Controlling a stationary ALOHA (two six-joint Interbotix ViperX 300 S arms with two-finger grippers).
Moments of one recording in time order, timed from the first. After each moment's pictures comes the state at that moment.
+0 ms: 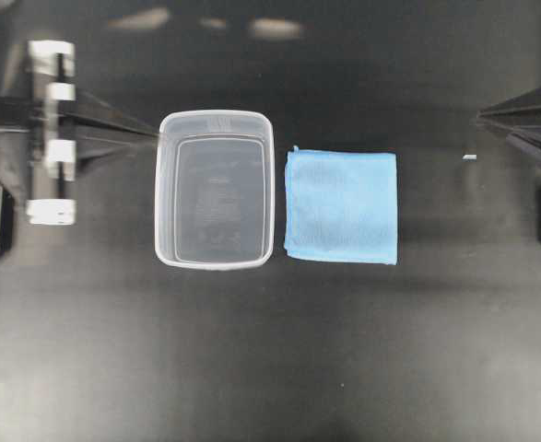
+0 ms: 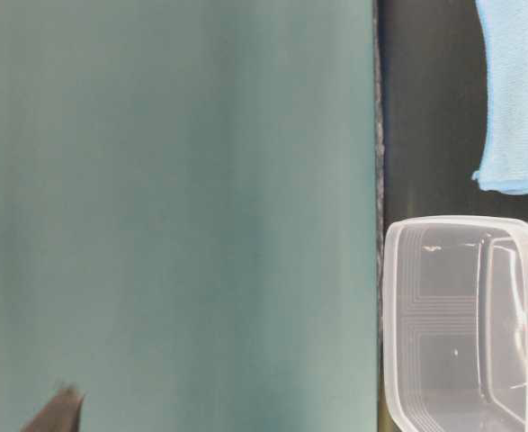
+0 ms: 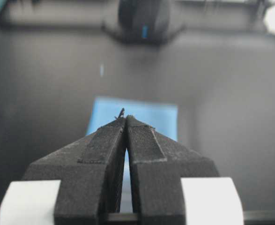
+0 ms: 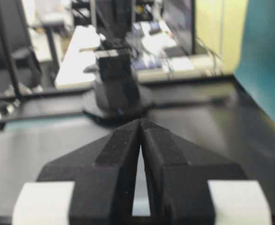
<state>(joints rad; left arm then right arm) 0.05 -0.62 0.79 0.04 0.10 -0.04 -0.10 -1.03 1.20 0.01 -0.16 0.05</state>
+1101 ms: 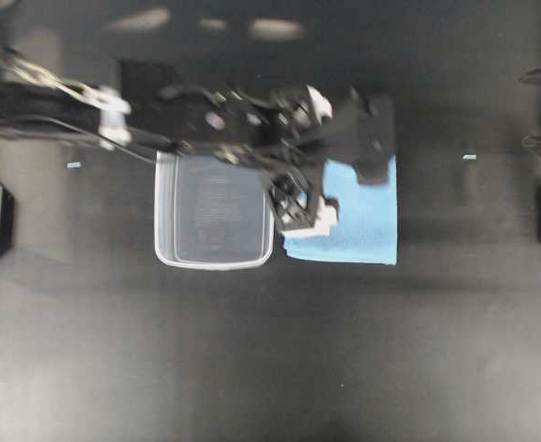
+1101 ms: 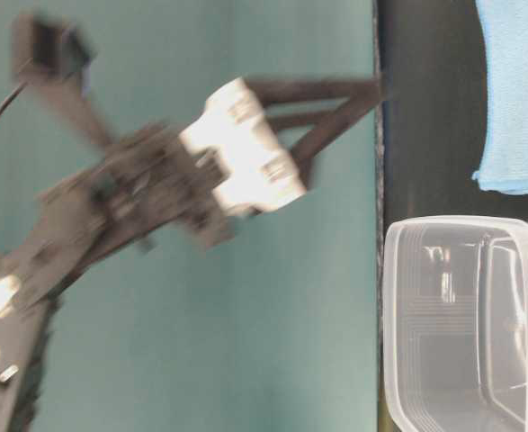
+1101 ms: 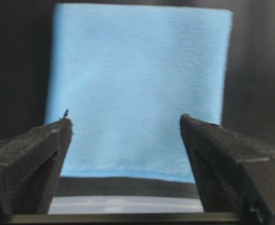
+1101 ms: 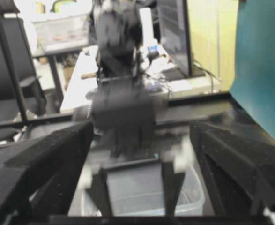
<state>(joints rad) 0.02 0.35 -0.02 0.04 0.67 0.02 -0.11 -1.24 1.25 0.01 -0.12 0.08</state>
